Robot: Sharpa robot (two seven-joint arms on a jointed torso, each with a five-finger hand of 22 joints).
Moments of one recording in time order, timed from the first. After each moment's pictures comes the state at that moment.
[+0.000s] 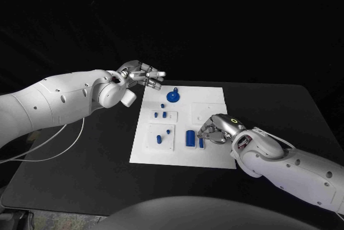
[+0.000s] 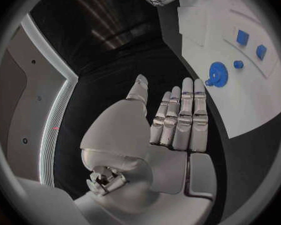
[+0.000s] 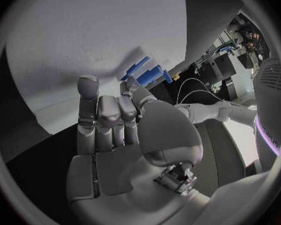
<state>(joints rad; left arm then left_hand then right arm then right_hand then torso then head) 1.27 -0.74 -0.11 1.16 -0.30 -0.05 0.17 1.31 0.03 -0.10 0.02 0.05 0.96 0.16 0.06 0.06 1.08 0.14 0.07 0.06 1.23 0.11 0.07 0.11 0.05 1.10 0.08 0.08 0.08 0.82 -0.75 0.11 1.54 -1.65 -0.40 -0.19 1.26 0.04 0.24 -0.26 0.05 1.32 0.03 0.06 0.10 1.40 -0.05 1.00 1.28 1.46 -0.09 1.06 1.14 0.06 1.46 -0.11 0.52 1.21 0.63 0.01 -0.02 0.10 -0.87</state>
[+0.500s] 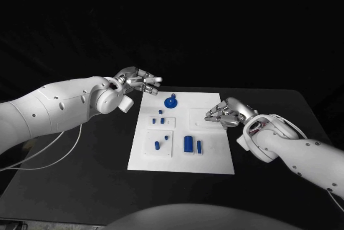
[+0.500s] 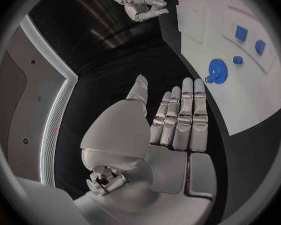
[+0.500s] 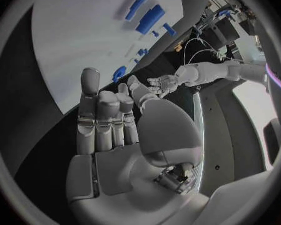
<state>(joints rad) 1.27 -0.73 -0.11 1.13 -0.30 -0.05 0.17 1.31 0.03 -0.10 0.02 0.05 0.96 0.16 0.06 0.06 1.08 0.14 0.07 0.06 1.23 0.11 0.07 0.11 0.05 1.10 0.08 0.08 0.08 0.85 -0.79 0.26 1.50 -1.32 -0.36 -0.13 1.23 -0.01 0.22 -0.14 0.07 1.22 0.05 0.07 0.09 1.34 -0.04 0.90 1.20 1.44 -0.09 0.95 1.06 0.06 1.46 -0.11 0.34 1.12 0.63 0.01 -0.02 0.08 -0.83</state>
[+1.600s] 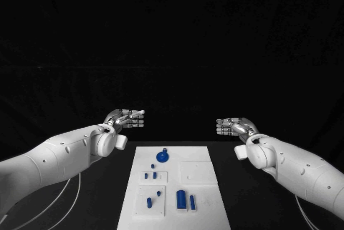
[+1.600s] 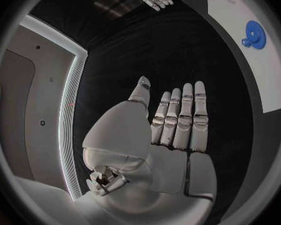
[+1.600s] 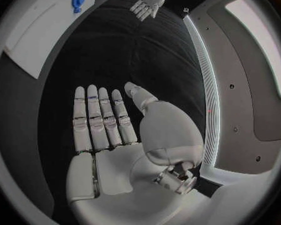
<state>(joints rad) 1.25 -0.59 -0.10 0.86 -0.04 -0.14 0.31 1.32 0.07 -0.10 0.00 0.05 0.96 0.13 0.06 0.06 1.03 0.13 0.06 0.06 1.09 0.13 0.07 0.07 0.07 1.06 0.12 0.08 0.08 1.02 -0.54 0.29 0.84 -0.45 -0.17 0.23 1.15 0.03 0.31 -0.18 0.29 1.04 0.12 0.06 0.06 1.06 0.14 0.06 0.06 1.08 0.13 0.07 0.06 0.10 0.95 0.16 0.07 0.07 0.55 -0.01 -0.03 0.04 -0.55</state>
